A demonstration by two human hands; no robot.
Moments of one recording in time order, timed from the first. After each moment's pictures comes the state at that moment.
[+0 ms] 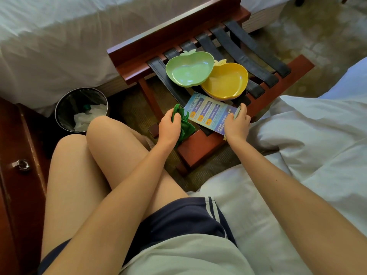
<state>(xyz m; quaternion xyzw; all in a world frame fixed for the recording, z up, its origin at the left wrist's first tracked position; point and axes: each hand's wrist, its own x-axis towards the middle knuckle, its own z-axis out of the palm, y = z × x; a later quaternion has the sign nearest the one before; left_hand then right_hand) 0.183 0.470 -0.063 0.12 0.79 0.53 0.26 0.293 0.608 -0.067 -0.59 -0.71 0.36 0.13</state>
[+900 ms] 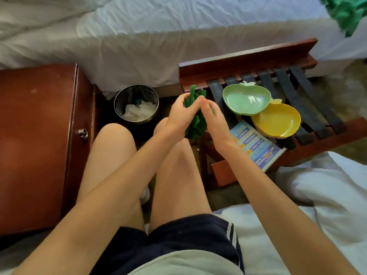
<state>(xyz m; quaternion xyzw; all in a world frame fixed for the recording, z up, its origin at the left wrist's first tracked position) 0.120 0.401 0.041 0.00 0.69 0.67 0.25 0.182 0.481 0.047 -0.21 -0.68 0.71 0.05</state>
